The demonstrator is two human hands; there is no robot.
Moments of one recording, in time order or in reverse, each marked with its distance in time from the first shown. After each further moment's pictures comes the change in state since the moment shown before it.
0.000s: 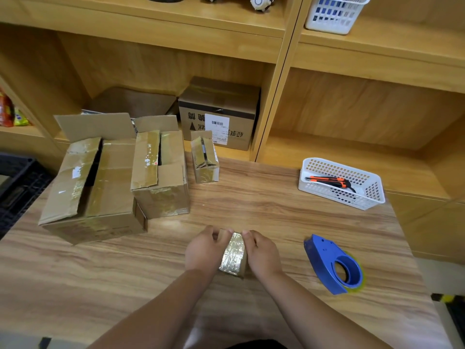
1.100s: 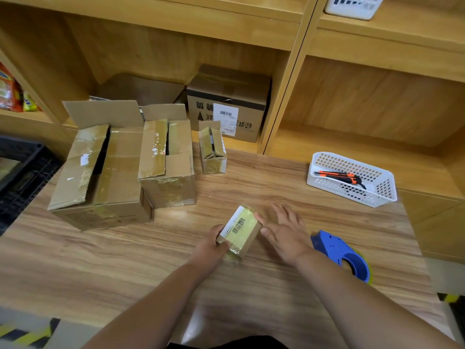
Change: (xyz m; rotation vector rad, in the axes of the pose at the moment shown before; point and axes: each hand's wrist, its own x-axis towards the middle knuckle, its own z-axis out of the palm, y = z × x) left_hand 0.006 -0.038 0.003 -0.197 -0.328 0.030; right_hand 0.034 0.024 -0.050 -0.867 -0.236 -0.292
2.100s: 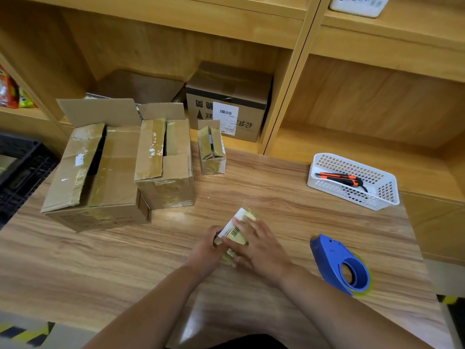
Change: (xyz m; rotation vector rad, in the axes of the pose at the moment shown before) left_hand 0.012 -0.005 0.003 -0.019 0.033 0.003; right_hand 0.007 -0.037 0.016 -0.123 -0.014 -0.324
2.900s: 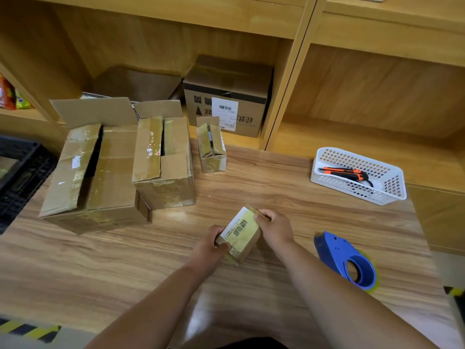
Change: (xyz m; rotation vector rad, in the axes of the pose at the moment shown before) left_hand 0.005 -0.001 0.000 -0.070 -0.023 0.018; right_hand 0.035 0.023 0.001 1.122 0.321 0.718
